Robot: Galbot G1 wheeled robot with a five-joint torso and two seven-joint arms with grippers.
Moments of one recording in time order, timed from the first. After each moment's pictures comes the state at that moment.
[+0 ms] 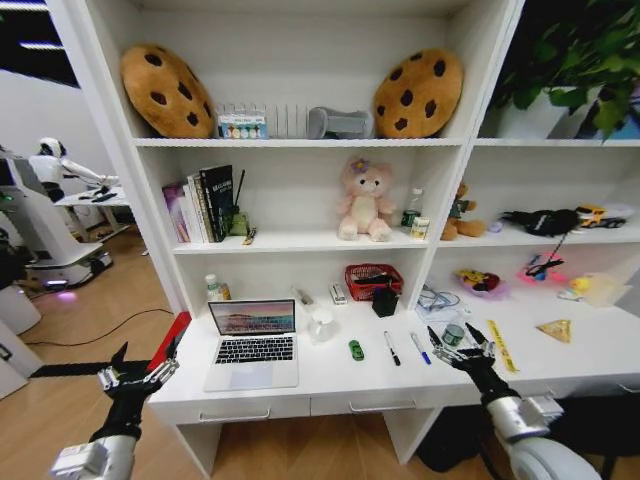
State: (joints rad) left arm 1.90 -1.22 -0.84 -2.33 -0.34 -0.12 -0.23; right arm -1.76 0.99 0.85 2.10 0.58 0.15 0.00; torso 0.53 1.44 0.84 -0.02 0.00
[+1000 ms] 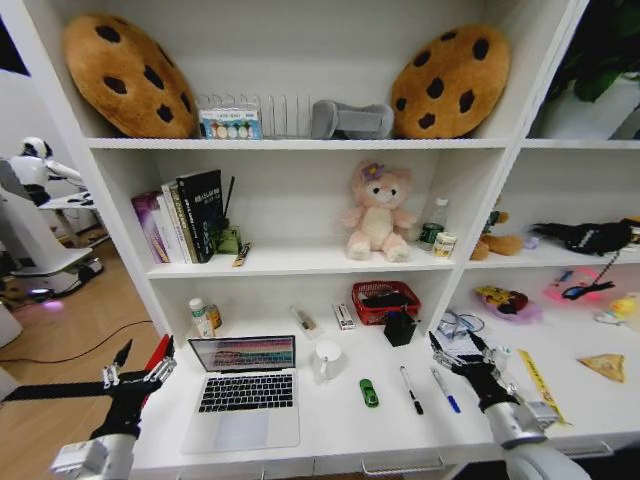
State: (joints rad) left arm 1.91 -1.15 -0.84 -2.32 -0.34 -0.10 -0.22; right arm -1.77 1.03 0.83 2.07 0.55 0.15 0.03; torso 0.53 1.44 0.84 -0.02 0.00
